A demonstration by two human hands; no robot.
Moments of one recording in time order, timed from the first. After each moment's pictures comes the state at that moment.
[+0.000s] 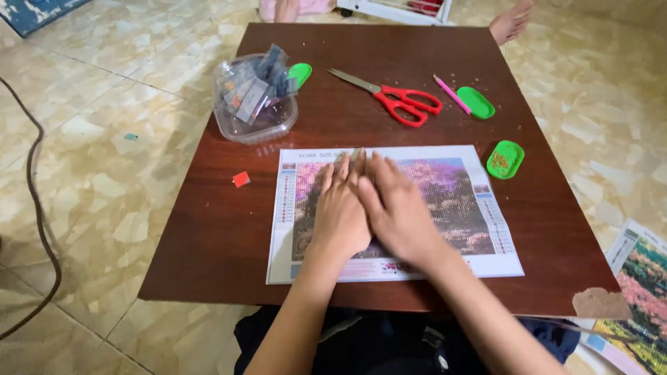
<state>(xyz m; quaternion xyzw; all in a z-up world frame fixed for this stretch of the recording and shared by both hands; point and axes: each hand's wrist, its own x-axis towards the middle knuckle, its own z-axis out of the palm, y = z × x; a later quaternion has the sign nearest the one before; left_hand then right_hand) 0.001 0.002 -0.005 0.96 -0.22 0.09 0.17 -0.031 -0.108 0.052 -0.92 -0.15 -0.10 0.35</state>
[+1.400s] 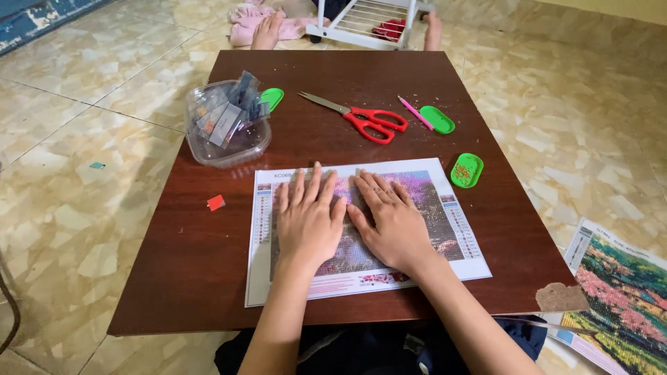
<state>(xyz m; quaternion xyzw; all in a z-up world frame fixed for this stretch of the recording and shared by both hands) 0.008 0.013 0.001 0.98 -0.12 0.03 0.17 -0.027 -0.140 0.037 -0.98 -0.09 -0.02 0.16</state>
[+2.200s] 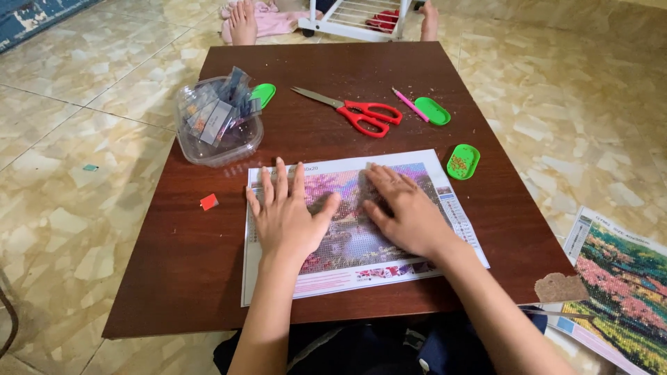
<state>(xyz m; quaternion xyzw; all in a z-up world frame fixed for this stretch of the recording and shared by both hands) 0.014 0.029 0.004 0.98 -0.05 0.01 0.18 -0.028 -0.167 0.055 -0.96 -0.12 0.00 0.24</state>
